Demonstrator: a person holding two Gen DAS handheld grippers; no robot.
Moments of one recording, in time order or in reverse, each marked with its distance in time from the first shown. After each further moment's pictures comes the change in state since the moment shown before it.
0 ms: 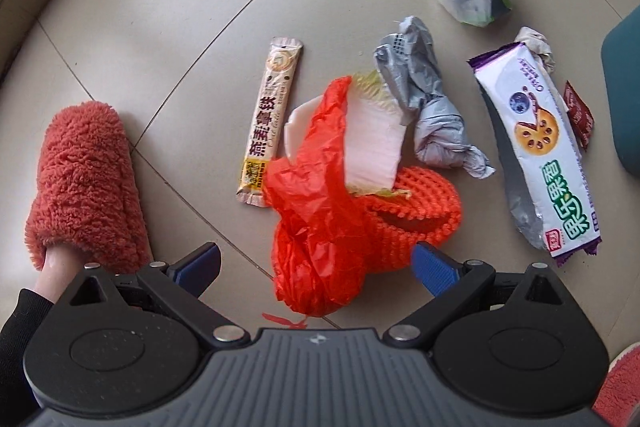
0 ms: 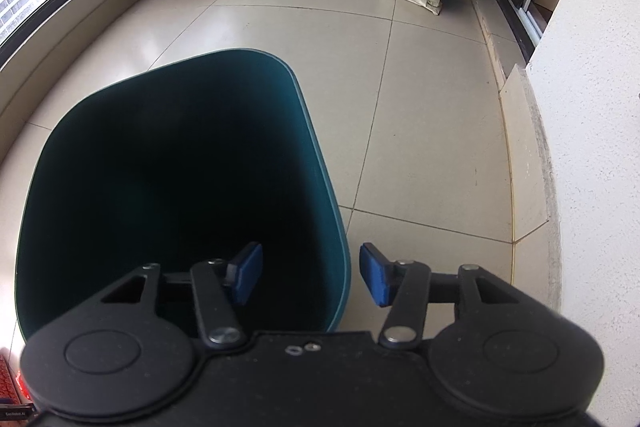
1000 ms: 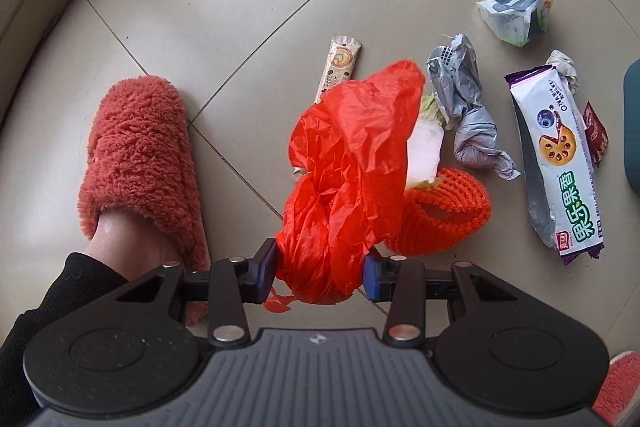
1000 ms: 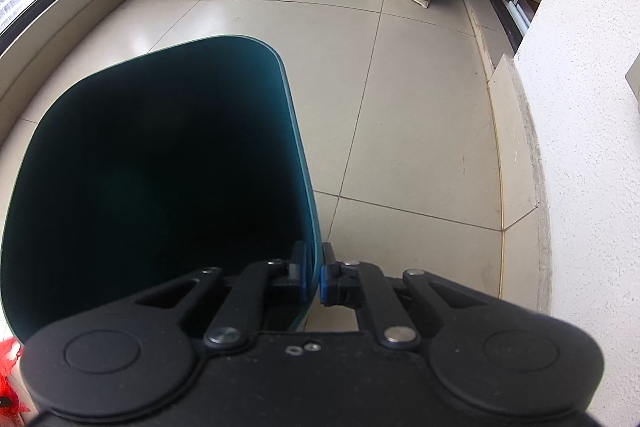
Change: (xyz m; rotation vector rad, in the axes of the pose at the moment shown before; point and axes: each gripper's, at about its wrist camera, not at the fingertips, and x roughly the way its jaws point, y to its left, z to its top) left arm -0.042 0.030 -0.002 -0.073 0.028 0.040; right arm -0.006 -0.011 -0.019 -0.007 0.002 -0.014
